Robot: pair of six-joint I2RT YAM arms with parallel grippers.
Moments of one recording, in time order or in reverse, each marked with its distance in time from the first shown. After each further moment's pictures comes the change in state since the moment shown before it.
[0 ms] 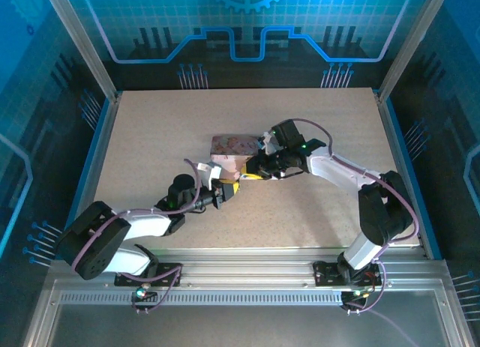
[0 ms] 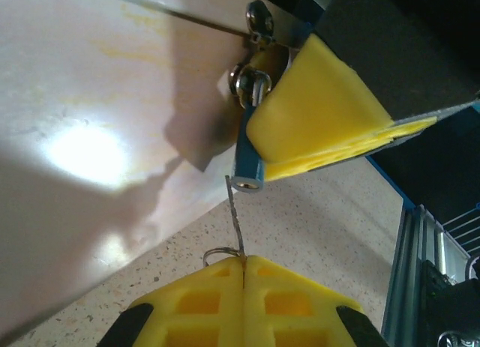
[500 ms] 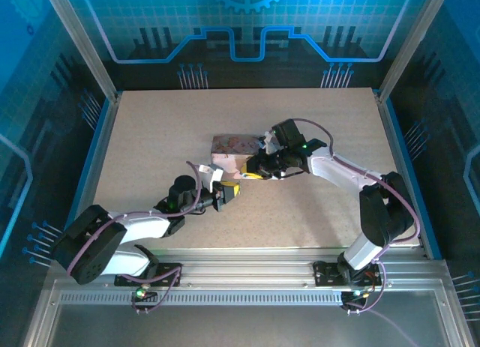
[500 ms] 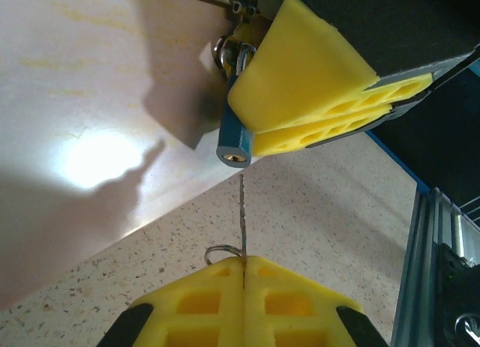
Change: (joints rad) left arm -0.020 -0.033 -0.001 -0.056 -0.023 0.055; right arm 0.000 -0.007 0.000 0.000 0.006 0.022
